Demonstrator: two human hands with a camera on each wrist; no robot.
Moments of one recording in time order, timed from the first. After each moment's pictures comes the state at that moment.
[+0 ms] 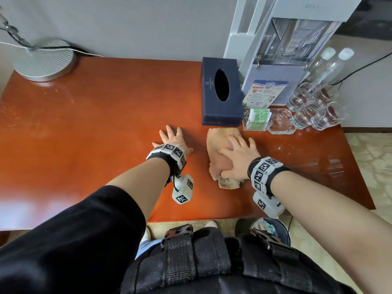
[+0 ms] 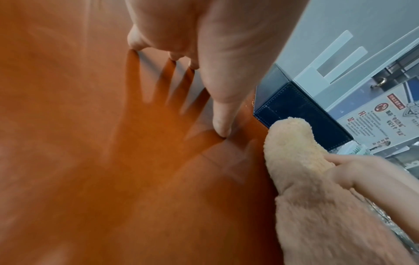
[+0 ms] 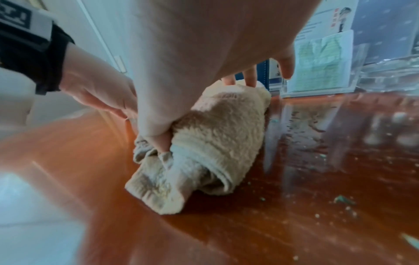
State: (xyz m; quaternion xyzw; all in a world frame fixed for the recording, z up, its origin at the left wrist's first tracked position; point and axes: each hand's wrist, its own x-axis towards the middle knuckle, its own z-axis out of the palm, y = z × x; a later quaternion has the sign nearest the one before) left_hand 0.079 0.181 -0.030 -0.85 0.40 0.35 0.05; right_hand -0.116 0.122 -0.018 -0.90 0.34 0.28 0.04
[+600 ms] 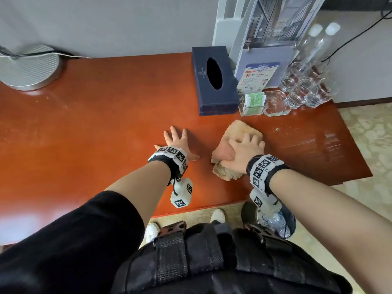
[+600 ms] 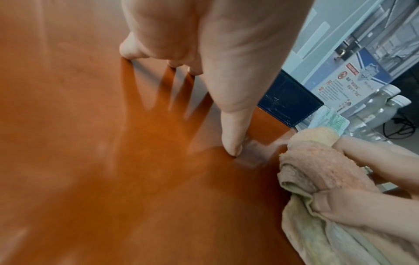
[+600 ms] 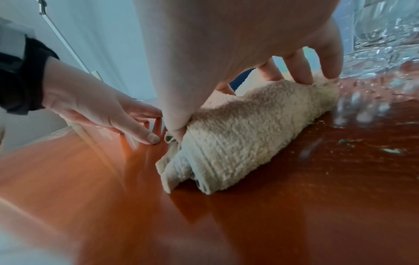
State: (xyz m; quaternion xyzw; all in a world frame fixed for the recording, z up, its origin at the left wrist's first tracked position) left_hand 0.073 0.208 -0.033 -0.79 0.48 0.37 0.11; right_hand -0.116 0.163 -0.015 -0.80 0.53 0.26 0.08
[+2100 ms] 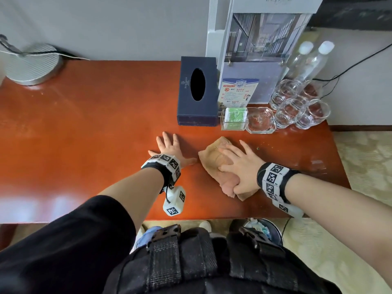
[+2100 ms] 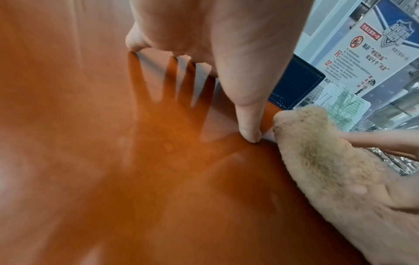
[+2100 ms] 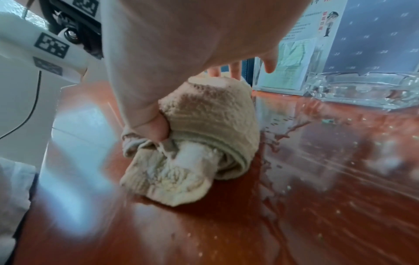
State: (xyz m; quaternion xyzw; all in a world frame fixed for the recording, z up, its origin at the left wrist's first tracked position) left_hand -0.003 0.166 -0.033 -0.85 0.39 0.34 0.09; right_hand -0.212 0.088 -0.010 -0.94 0.14 0.30 -0.03
